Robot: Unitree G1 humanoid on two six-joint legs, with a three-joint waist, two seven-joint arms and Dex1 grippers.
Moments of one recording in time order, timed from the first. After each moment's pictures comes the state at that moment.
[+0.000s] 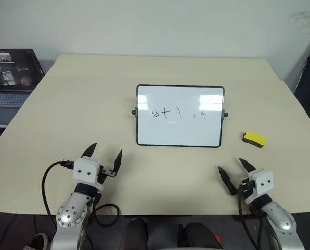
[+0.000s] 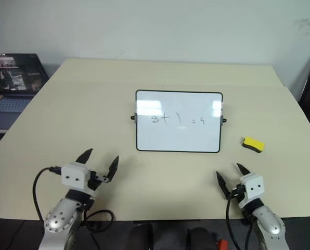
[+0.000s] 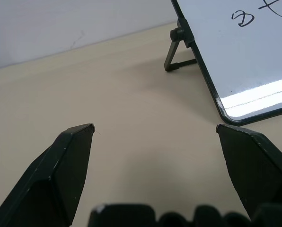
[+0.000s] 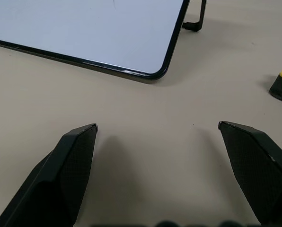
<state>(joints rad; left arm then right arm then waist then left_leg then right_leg) 0.23 0.28 0.15 -0.23 -0.07 -0.14 -0.28 0.30 -0.30 -0.10 -0.15 0.21 -0.12 0.45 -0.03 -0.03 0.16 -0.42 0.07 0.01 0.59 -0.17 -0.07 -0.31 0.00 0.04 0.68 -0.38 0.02</state>
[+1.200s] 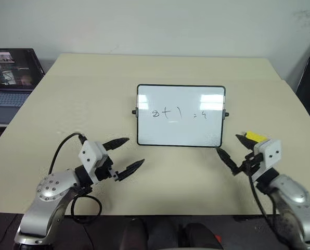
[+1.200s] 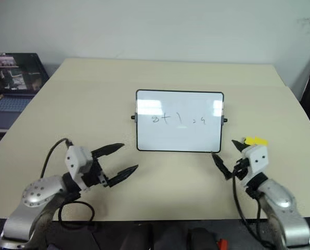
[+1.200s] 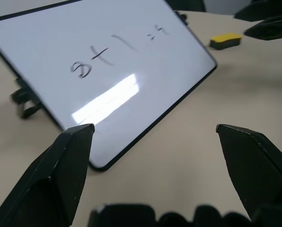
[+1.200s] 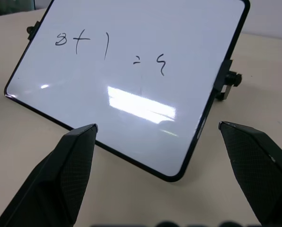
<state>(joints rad) 0.05 0.67 0.09 -0.42 -0.47 0.23 -0.80 0.11 -0.55 -0.20 -0.49 0.44 0.37 0.50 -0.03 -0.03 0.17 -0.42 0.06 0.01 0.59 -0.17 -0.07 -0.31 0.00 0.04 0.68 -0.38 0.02</state>
